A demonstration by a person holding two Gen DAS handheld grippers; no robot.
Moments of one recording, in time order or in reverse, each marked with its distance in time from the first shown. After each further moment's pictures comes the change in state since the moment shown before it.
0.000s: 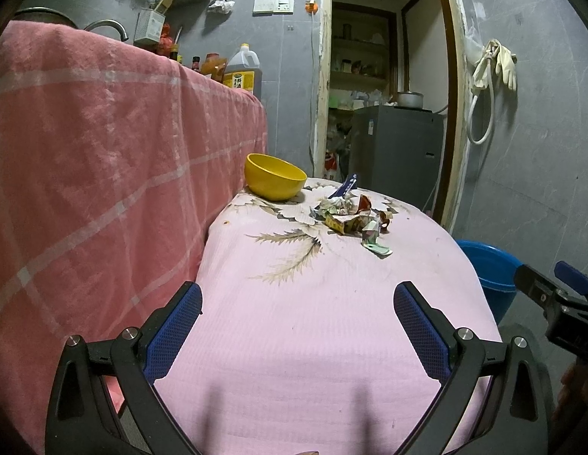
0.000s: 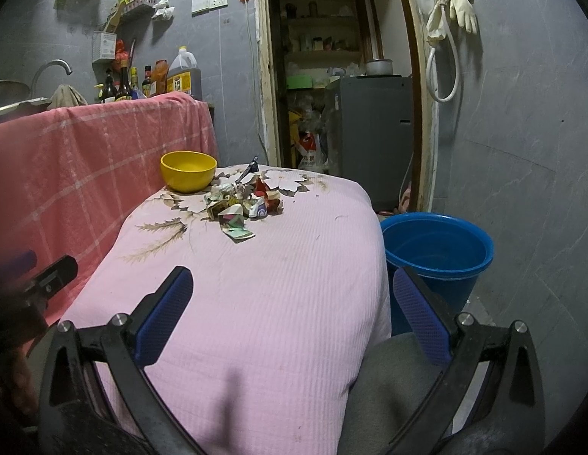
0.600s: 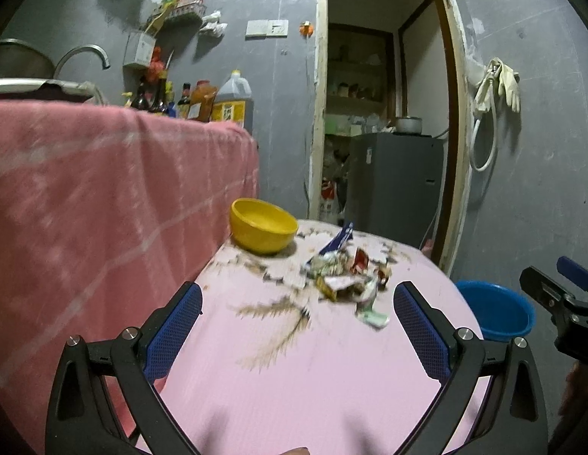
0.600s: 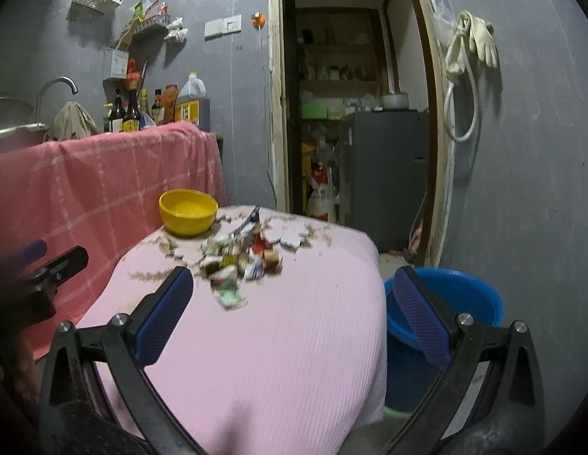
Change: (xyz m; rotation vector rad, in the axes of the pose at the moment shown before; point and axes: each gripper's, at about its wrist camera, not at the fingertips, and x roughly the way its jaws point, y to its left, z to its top) left arm 0.042 -0.010 0.063 0.005 -0.097 -0.008; right arm 0.031 -0.012 0.059 -0.059 -0.107 0.047
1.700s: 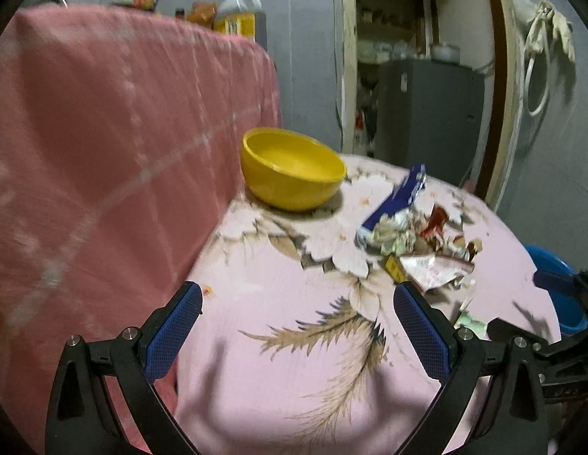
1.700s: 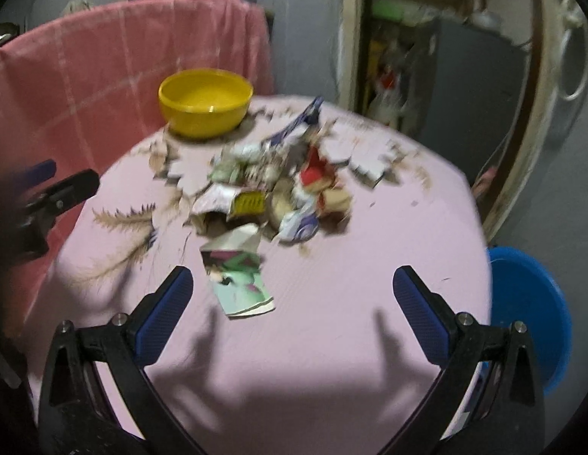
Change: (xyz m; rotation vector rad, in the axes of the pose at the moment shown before) left arm 0.157 0.045 0.000 0.020 0.340 0.083; right arm 0.198 0.037 -0.016 -0.136 0.486 0.231
